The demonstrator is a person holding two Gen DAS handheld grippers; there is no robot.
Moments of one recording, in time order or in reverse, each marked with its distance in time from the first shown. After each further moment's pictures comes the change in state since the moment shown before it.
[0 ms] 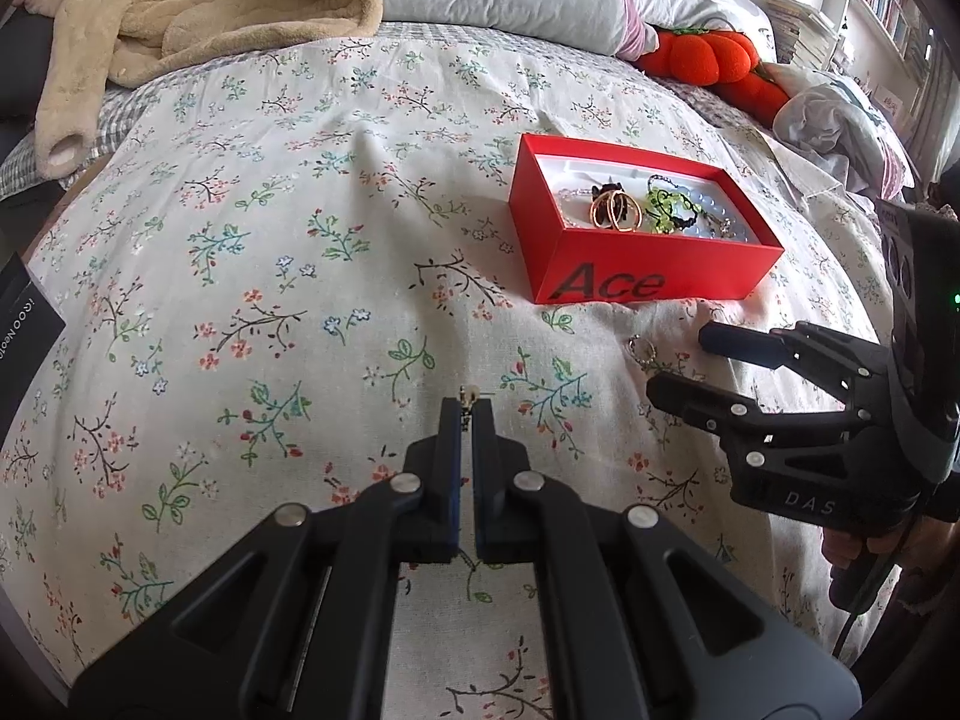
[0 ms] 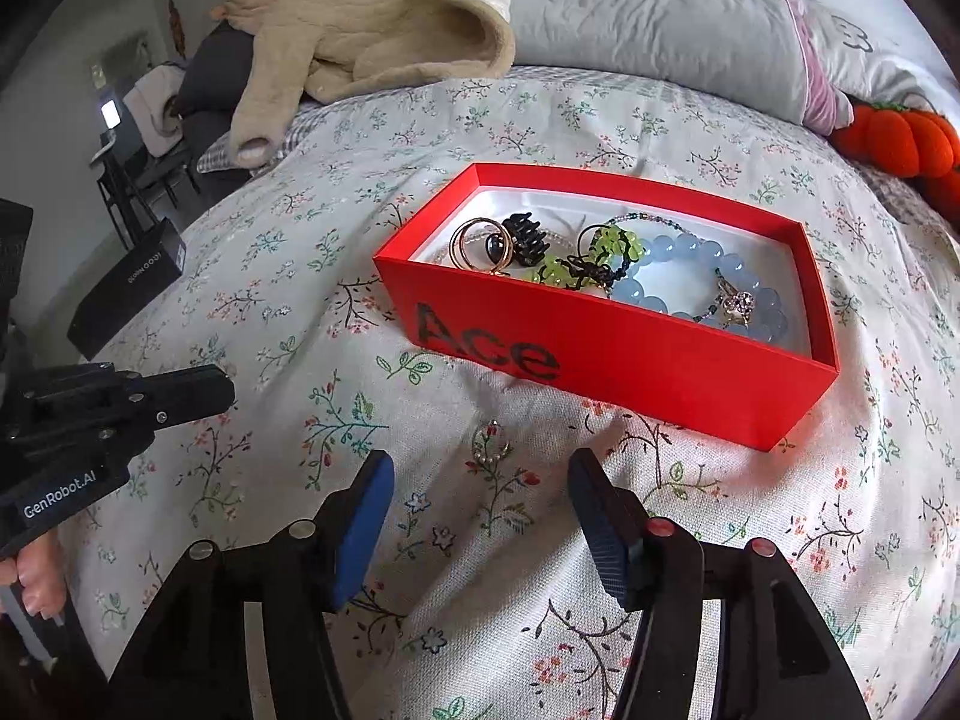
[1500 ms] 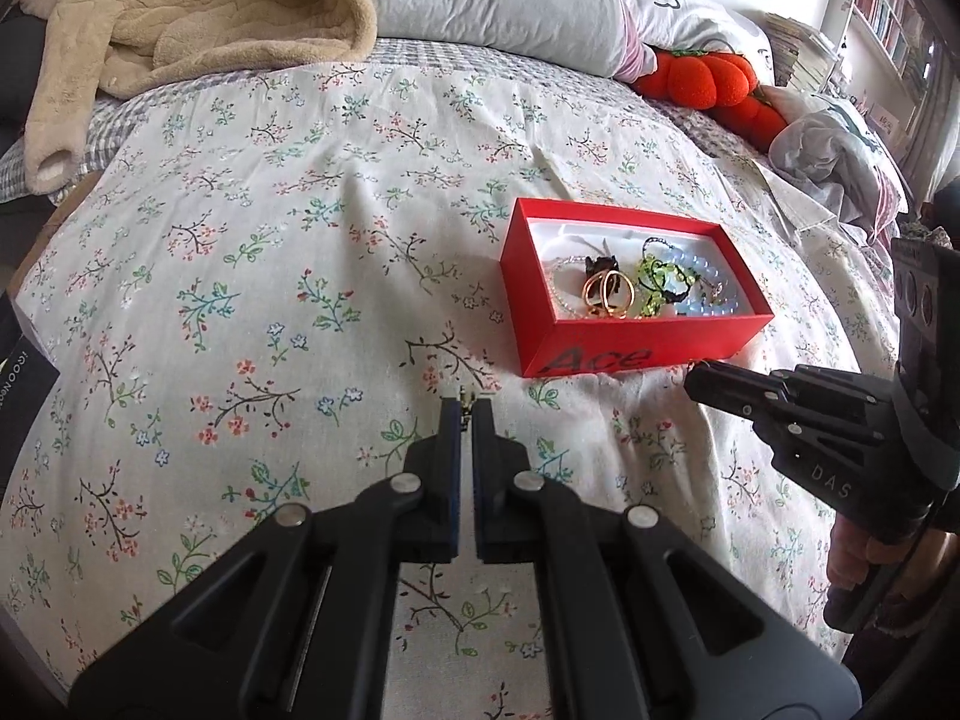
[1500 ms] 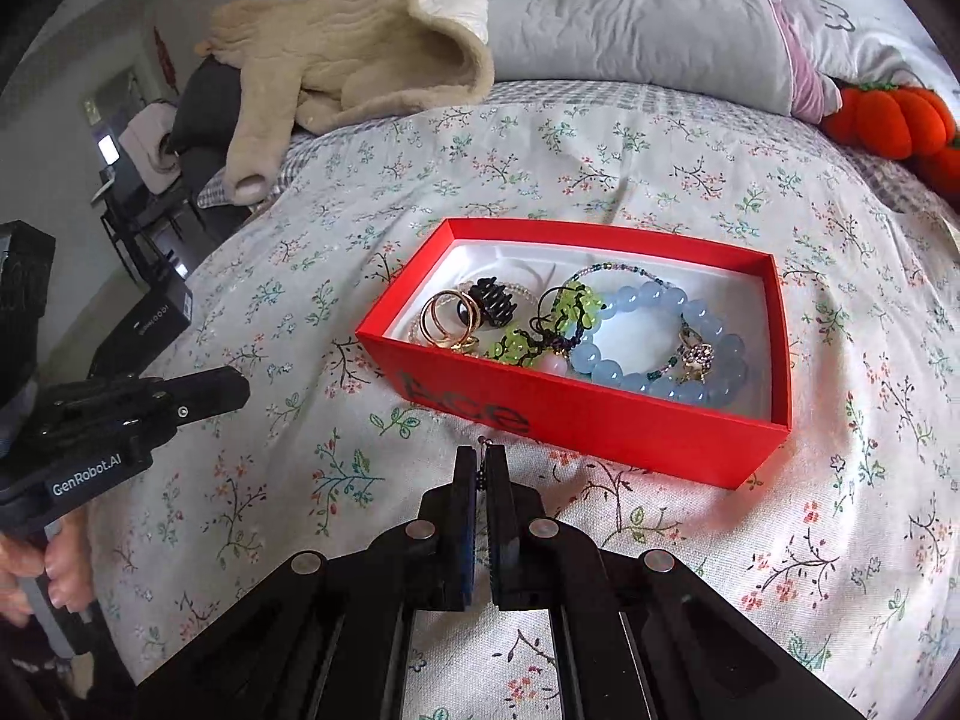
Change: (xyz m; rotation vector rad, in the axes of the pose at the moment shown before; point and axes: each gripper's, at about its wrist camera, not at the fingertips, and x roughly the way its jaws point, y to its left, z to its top) left arm -0.005 -0.001 0.042 -0.012 -0.018 -0.040; right arm -0.029 -0.025 0.025 0.093 -0.054 0.058
